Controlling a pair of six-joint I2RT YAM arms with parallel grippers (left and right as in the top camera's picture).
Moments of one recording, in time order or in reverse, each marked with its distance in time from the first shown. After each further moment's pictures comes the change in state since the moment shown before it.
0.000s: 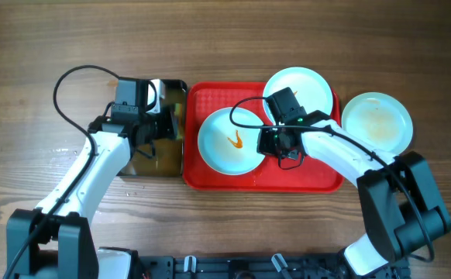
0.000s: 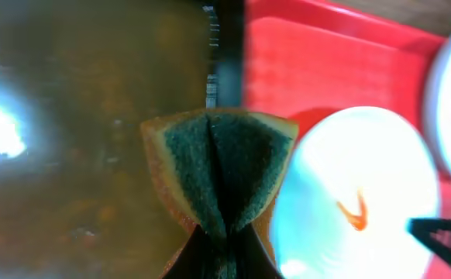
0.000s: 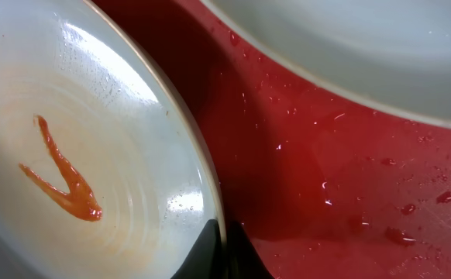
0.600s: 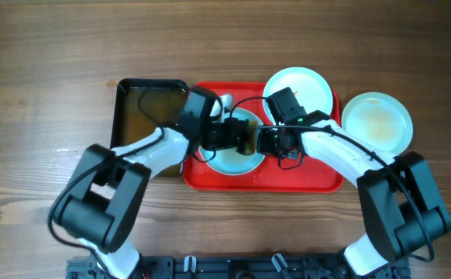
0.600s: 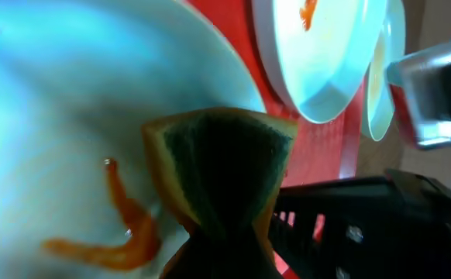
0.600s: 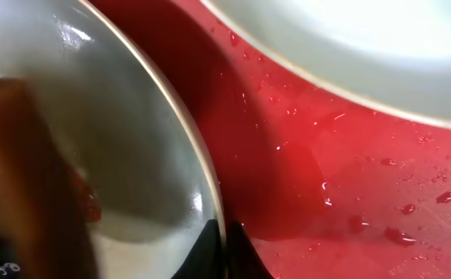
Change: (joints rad) left arm -0.327 0.322 0.000 0.438 0.350 -0.360; right arm 0.000 0.000 0.000 0.000 0.000 0.000
